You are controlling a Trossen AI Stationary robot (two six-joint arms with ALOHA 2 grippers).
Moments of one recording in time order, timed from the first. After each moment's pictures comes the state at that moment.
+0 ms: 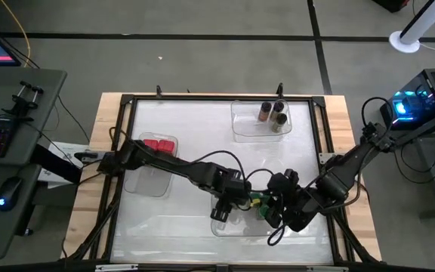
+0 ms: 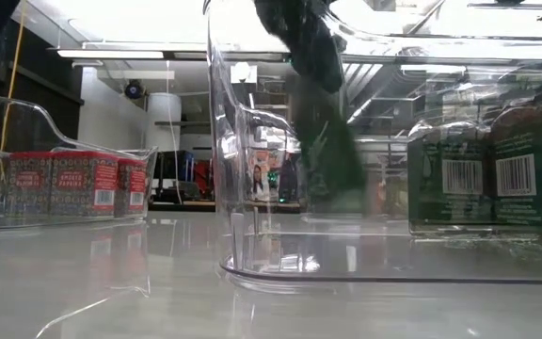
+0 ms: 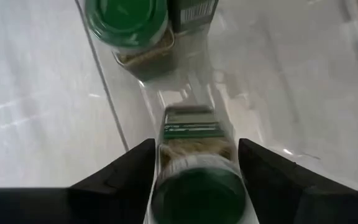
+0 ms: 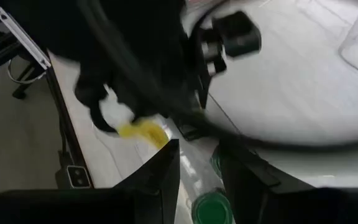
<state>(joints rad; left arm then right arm) -0.27 2.20 2.03 -1.01 -0.01 0.06 0.69 1.51 1.50 -1.05 0.57 1.15</state>
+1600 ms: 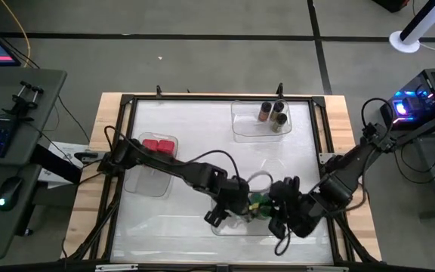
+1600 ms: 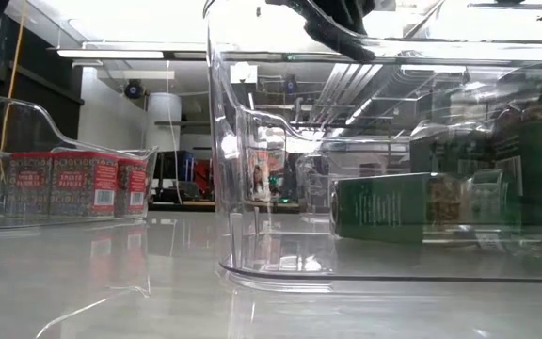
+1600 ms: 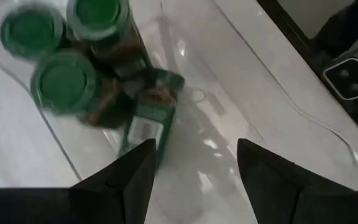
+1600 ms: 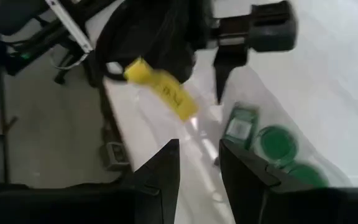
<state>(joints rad) -0.29 2.14 1.96 -0.89 0.12 0.29 0.73 1.51 1.50 -0.96 0.49 1.14</state>
